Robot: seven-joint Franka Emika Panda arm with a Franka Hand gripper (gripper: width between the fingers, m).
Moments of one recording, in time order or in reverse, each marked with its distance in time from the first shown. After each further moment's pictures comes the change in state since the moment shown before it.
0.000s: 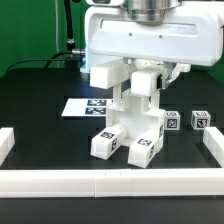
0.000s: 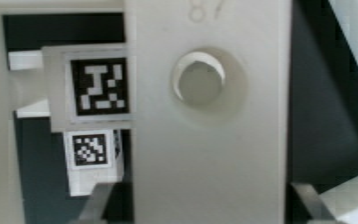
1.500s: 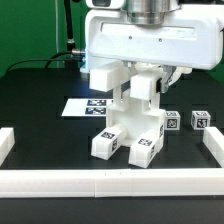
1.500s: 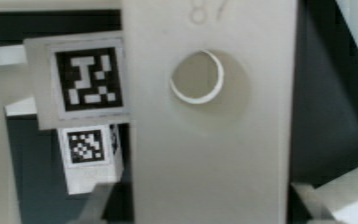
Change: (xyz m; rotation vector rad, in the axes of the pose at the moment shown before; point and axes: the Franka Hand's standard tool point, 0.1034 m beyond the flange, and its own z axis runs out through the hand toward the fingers) arm 0.003 0.000 0.005 0.003 0.014 0.024
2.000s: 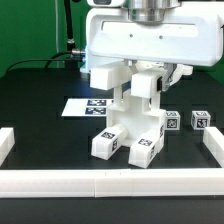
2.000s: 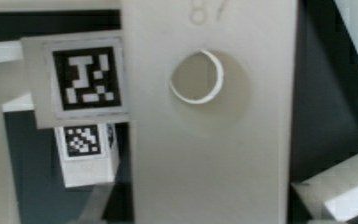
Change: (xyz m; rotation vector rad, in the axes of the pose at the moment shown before) arm -0.001 -0.003 -0.002 0.023 0.062 -0.009
